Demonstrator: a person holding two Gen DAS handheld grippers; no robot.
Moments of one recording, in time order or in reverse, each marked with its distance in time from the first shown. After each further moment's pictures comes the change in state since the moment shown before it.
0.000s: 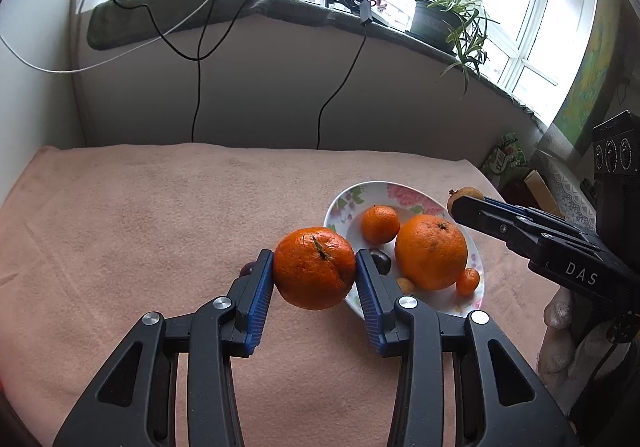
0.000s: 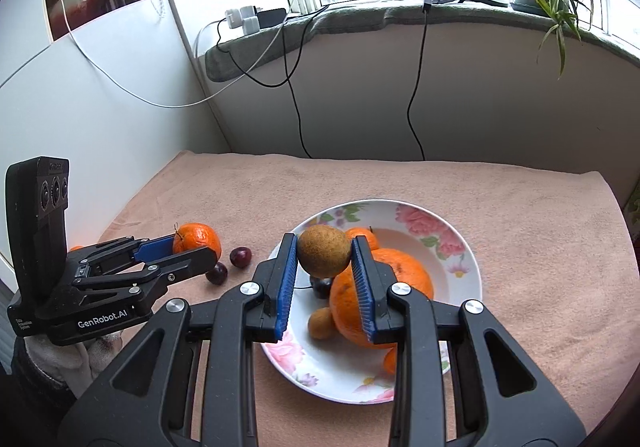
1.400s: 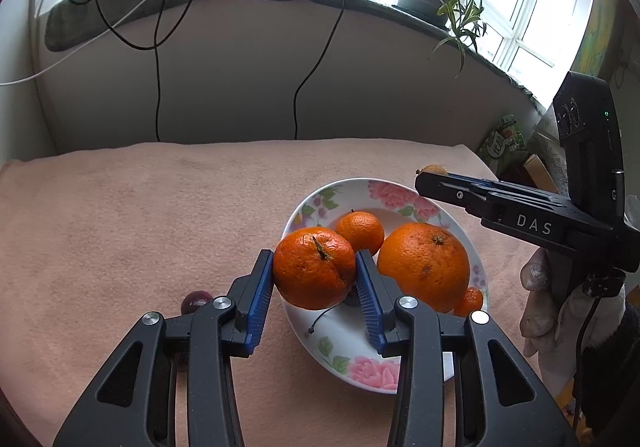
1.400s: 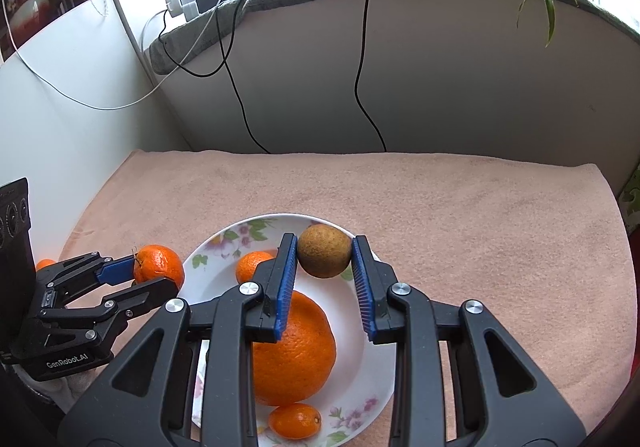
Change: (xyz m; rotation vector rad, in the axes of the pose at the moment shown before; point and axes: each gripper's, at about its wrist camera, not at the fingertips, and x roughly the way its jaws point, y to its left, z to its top) left arm 0.045 -0.022 0.015 0.040 0.062 -0.028; right arm 0.048 -0.059 0.020 0.041 0.093 -0.035
